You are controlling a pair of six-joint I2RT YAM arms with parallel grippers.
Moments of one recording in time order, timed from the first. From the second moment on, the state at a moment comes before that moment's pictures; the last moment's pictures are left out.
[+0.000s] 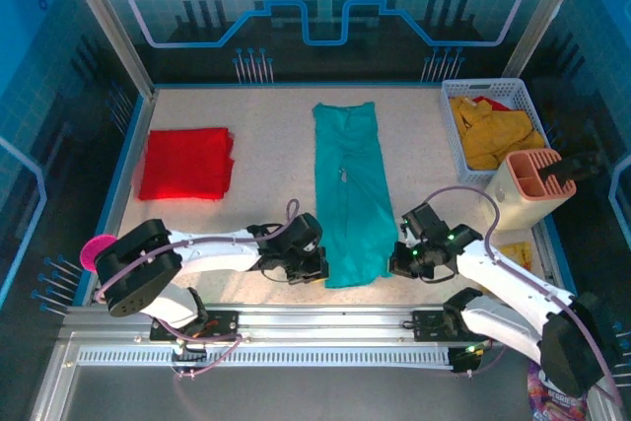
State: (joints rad) left arm -0.98 1.49 0.64 -0.20 0.35 -1.19; right arm 0.54 0.95 0.47 -0.79 -0.31 0.76
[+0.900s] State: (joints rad) left arm -0.71 1.49 0.88 -0.35 0.34 -1.08; right arm 0.36 1.34 0.89 -0.80 -0.34 0.60
